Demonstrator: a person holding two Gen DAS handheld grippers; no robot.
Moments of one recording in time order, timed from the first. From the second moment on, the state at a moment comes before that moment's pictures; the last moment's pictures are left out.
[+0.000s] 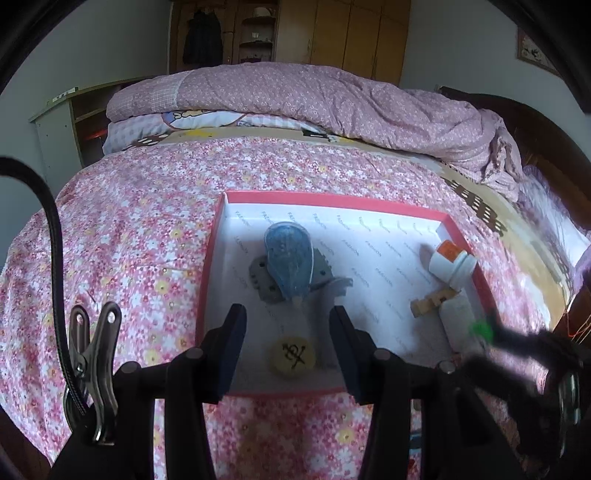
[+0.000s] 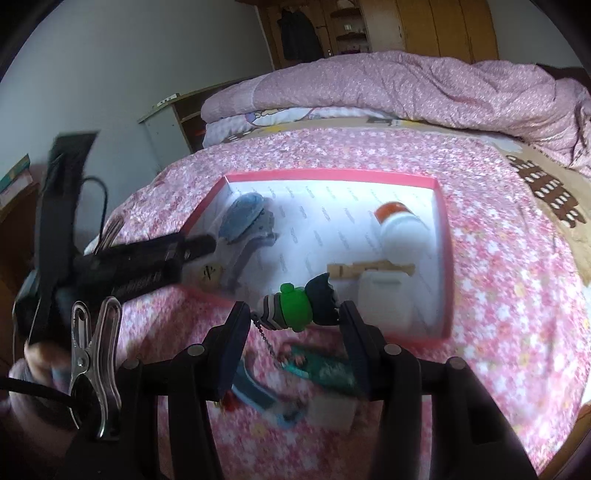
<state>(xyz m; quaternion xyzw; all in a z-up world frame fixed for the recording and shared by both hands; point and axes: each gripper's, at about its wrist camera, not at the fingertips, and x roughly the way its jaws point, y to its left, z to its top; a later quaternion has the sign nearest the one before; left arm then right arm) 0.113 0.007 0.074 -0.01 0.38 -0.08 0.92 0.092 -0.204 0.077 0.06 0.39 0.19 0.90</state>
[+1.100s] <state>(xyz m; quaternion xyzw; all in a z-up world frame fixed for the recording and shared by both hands) 0.109 -0.003 0.066 -0.01 0.41 -0.09 0.91 0.168 -0.205 0.078 0.07 0.41 0.17 0.89</state>
